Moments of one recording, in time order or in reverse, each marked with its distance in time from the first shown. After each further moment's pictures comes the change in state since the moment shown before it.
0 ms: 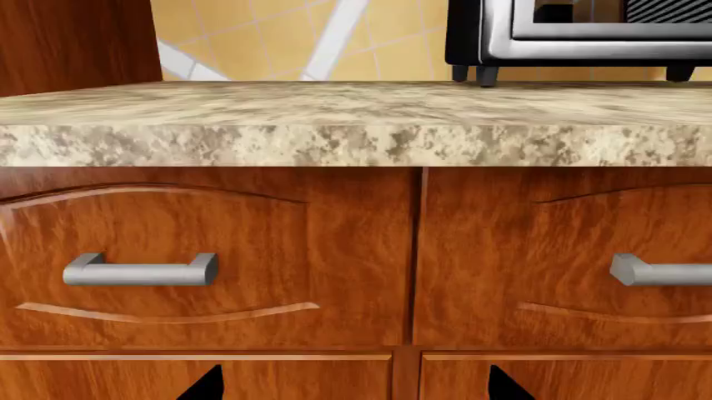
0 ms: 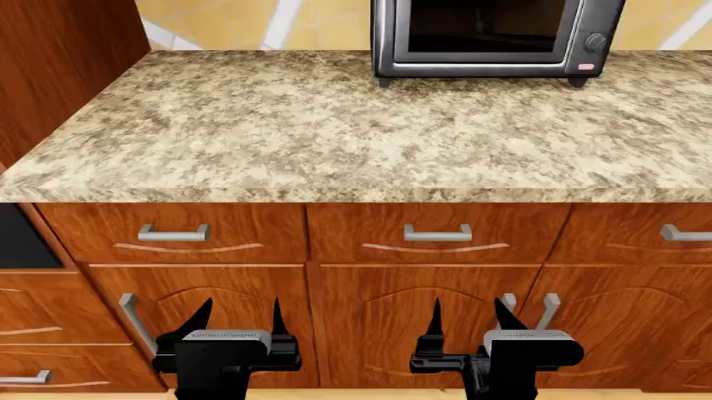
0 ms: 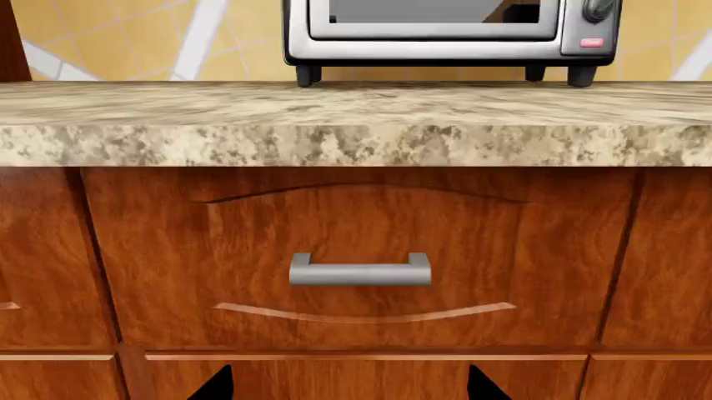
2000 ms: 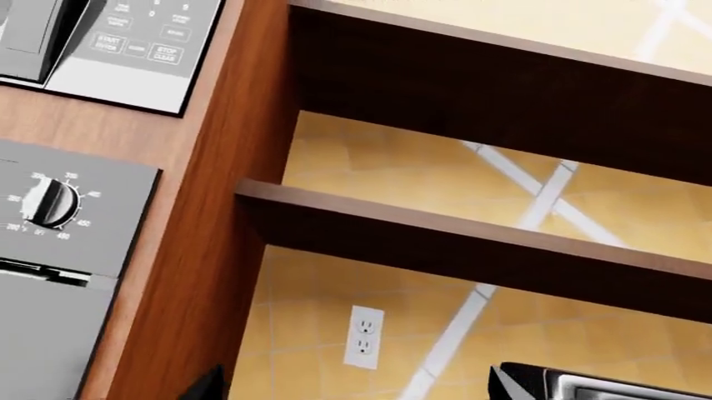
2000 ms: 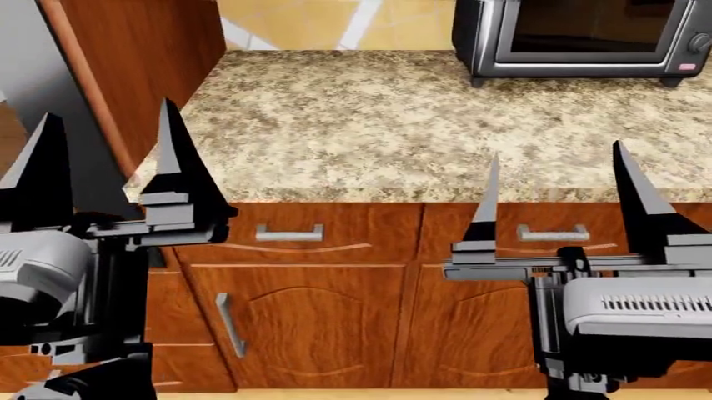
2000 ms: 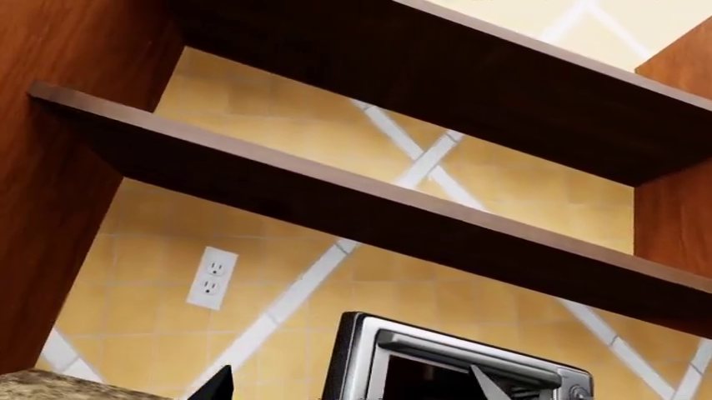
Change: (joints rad) left arm -0.265 -0.155 -0.005 0.839 -0.345 -0.373 -0.234; right arm 0.151 0.168 -0.159 -0.809 -0.237 0.341 0.146
